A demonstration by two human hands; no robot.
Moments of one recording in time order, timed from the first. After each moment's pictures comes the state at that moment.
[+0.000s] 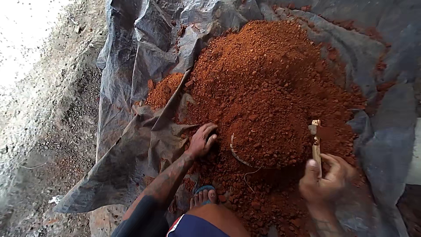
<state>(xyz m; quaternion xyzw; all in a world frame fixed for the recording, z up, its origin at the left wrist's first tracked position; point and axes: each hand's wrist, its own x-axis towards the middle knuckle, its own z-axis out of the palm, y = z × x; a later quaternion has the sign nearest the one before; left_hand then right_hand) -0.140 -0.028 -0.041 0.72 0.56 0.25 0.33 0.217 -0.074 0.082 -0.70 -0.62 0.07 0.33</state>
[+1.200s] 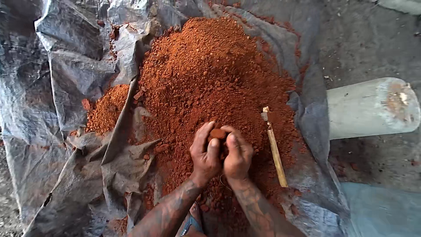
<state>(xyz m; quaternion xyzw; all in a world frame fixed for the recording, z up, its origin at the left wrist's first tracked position) -0.004 -0.011 0.069 0.52 0.45 0.63 0.36 0.077 -0.017 0.096 -0.53 -0.49 0.32 0.62</state>
